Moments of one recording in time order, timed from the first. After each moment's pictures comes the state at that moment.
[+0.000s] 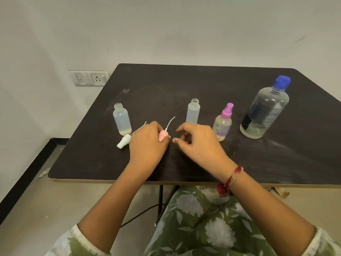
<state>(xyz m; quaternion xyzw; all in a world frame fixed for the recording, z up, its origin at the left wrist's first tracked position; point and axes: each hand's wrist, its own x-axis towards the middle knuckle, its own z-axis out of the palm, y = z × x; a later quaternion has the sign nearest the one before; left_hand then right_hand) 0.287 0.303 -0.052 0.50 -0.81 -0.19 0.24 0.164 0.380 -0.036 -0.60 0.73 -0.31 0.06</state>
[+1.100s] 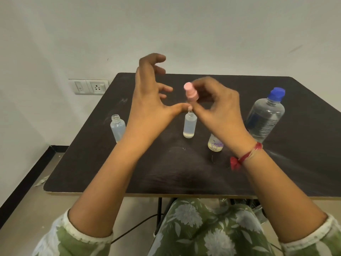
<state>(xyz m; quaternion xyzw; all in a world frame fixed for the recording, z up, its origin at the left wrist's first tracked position) 0.268 0.292 0.044 0.25 -0.78 -0.29 0.50 0.126 0.359 0.035 -0.62 0.59 -0.52 -0.09</state>
